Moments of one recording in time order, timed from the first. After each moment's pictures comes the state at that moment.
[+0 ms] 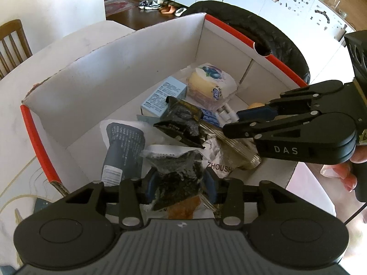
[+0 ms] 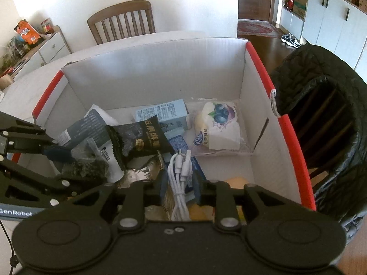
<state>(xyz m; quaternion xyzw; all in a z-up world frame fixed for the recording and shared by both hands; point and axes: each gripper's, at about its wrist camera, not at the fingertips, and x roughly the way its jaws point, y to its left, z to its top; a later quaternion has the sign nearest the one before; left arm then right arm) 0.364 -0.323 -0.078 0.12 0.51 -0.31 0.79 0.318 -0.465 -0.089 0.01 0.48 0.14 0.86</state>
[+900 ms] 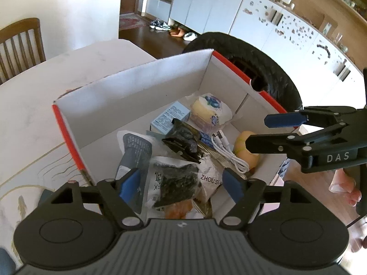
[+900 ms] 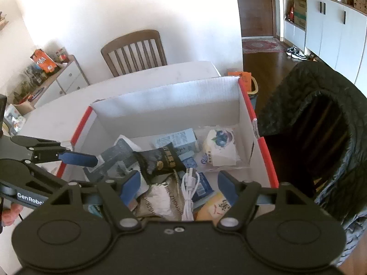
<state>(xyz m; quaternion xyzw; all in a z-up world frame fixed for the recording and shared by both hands) 0.349 -0.291 -0.043 0.04 0.47 -0.30 0.83 0.289 -0.487 -0.036 0.07 0.43 0.17 0.89</state>
